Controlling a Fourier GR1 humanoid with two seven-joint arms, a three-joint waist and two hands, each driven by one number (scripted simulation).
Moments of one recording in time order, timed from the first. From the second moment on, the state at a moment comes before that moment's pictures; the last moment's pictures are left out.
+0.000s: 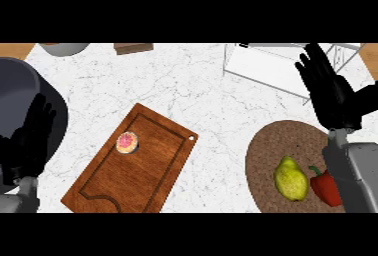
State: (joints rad) left arm -0.07 0.45 -0.06 -1.49 0.31 0.37 0.06; right arm -0.40 -0.31 0.01 -1.45 -0.31 -0.12 0.15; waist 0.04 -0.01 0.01
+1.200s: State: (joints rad) left arm 0.07 0.51 -0.07 -1.44 0.33 0.15 0.05; right arm 0.21 -0.37 0.32 -1.87 0.80 -0.56 0.41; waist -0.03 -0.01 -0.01
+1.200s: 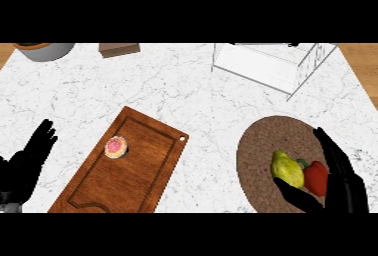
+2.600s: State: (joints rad) left arm 0.02 0.47 -0.02 -1.40 0.28 0.09 0.05; right arm 0.07 -0.47 0.32 -2.01 0.98 0.48 0.92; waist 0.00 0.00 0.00
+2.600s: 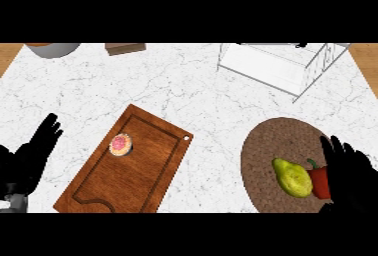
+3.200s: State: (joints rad) left arm 0.02 0.41 0.04 -1.39 0.21 0.04 0.06; right arm 0.04 -0.44 0.22 -1.81 1.07 0.42 0.76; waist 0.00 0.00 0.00
